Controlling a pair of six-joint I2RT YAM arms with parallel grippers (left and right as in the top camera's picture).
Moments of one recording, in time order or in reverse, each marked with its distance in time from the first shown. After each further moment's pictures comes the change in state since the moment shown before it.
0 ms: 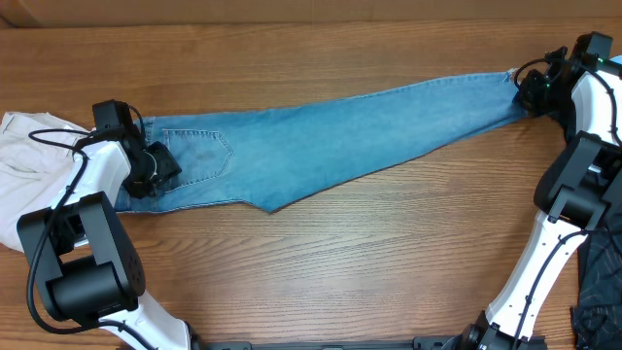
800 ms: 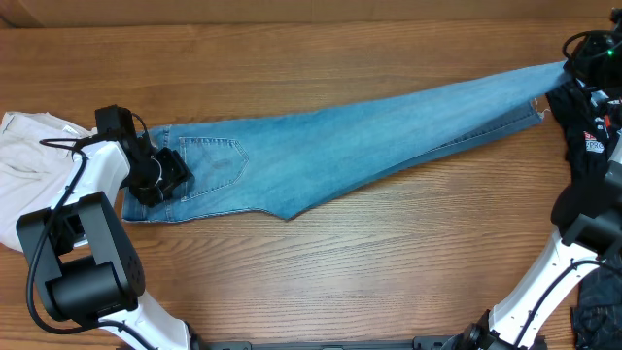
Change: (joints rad) left arm 0.005 0.001 0.001 -0.113 0.178 0.000; right arm -0.055 -0.270 0.122 -0.190 0.025 0.016
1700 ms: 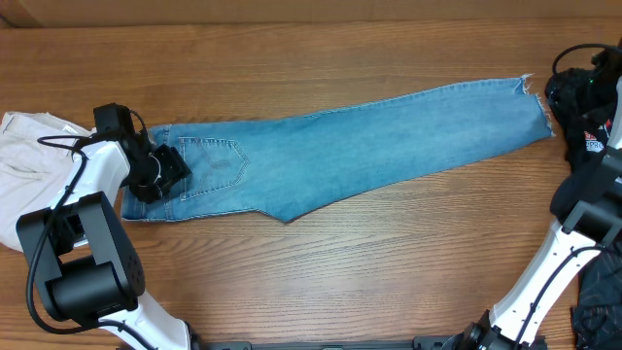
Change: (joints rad) left arm 0.000 0.000 0.000 0.045 -0.014 0.000; right arm -0.022 0.155 -0.005 -0.110 0.149 0.018
